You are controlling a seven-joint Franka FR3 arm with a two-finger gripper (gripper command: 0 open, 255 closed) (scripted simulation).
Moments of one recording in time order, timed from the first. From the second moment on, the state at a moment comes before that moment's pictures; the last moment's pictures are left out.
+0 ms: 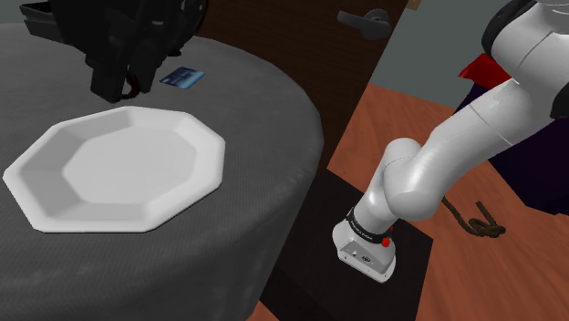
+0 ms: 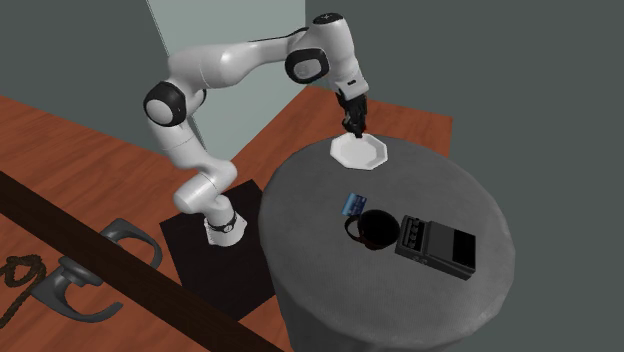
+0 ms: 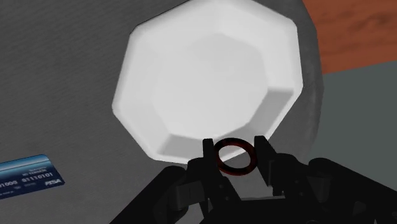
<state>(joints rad) 0.35 -0.32 0.54 -1.77 0.20 1.86 0.46</state>
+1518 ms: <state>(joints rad) 0.37 -0.36 0.56 -1.98 0.22 2.04 0.45</state>
